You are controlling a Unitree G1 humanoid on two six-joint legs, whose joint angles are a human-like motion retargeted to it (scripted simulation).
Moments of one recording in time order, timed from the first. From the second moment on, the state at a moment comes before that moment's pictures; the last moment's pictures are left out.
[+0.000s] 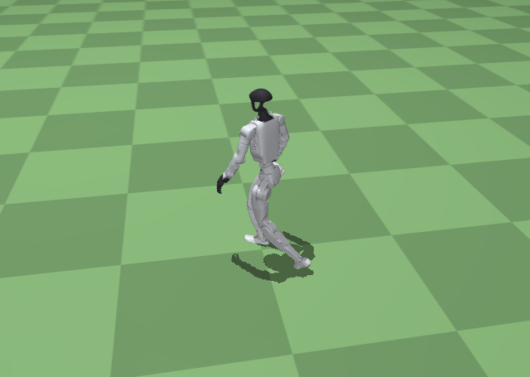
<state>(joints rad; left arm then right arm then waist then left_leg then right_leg) -0.21 0.31 -0.44 1.11 0.14 -0.15 0.07 -0.06 -0.45 0.61 0.98 -0.14 -0.18 -0.05 -0.17 0.22 -0.10 -0.15 0.02 -0.19 1.05 -0.41 -0.21 -0.77 0.32 -0.09 0.79 -0.51 -0.06</state>
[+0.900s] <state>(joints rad) 0.03 0.27 -0.31 1.13 0.25 -0.17 0.33 0.01 -0.42 0.39 1.07 -0.22 -0.20 -0.23 -0.02 -0.02 -0.02 -0.13 -0.14 -0.09 0.77 -0.76 0.09 -0.79 0.04 -0.04 0.72 -0.25 0.16</state>
